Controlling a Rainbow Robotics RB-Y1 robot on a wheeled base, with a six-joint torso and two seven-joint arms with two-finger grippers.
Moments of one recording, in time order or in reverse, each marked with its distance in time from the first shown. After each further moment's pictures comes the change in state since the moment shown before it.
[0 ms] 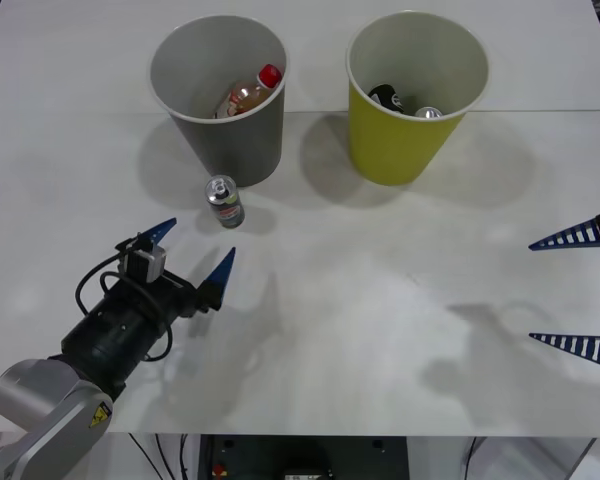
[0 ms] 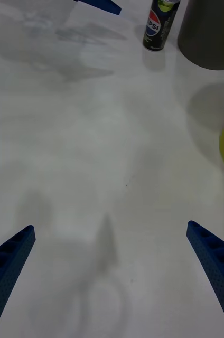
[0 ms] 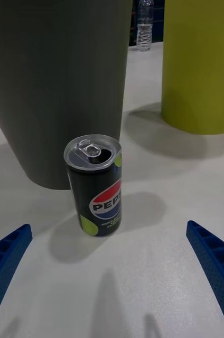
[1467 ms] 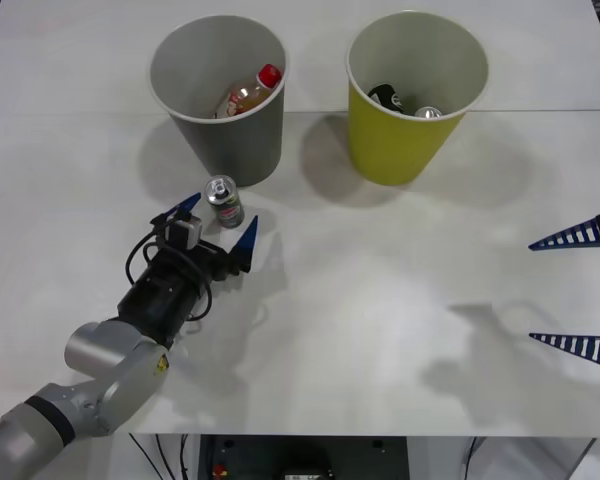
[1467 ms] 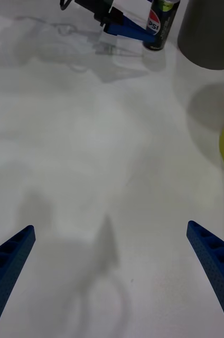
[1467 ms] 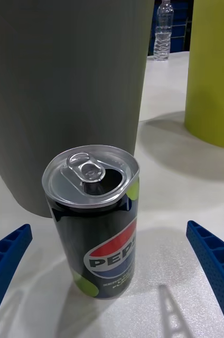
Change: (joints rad) right arm 0.000 0.000 0.000 0.000 0.000 0.000 0.000; left arm -0.278 -0.180 -0.078 0.412 -0.008 0.158 0.024
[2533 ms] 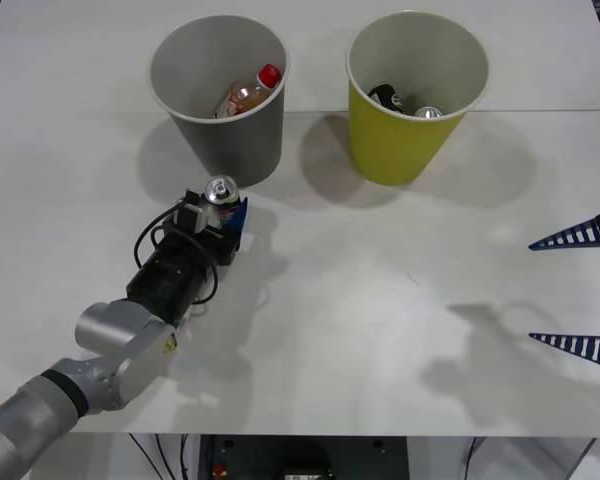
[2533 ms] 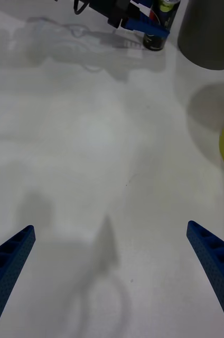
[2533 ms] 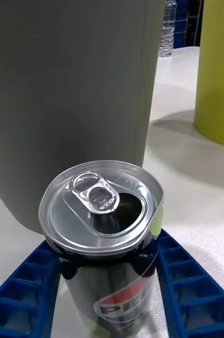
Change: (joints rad) right arm 0.000 0.000 0.000 0.000 0.000 0.000 0.000; left arm -0.095 -0.027 -0.013 0.107 0.006 0.000 0.003
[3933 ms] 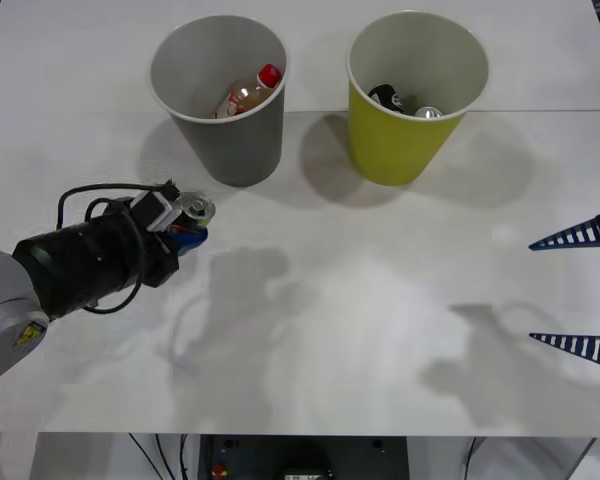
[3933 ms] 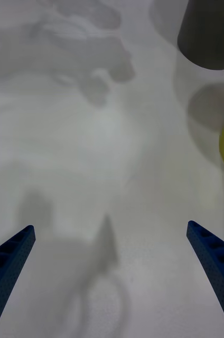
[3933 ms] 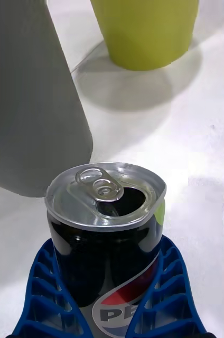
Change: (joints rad) right arm 0.000 0.000 0.000 0.000 0.000 0.000 0.000; left arm 0.180 0.541 0.158 -0.859 0.008 -0.859 -0.002
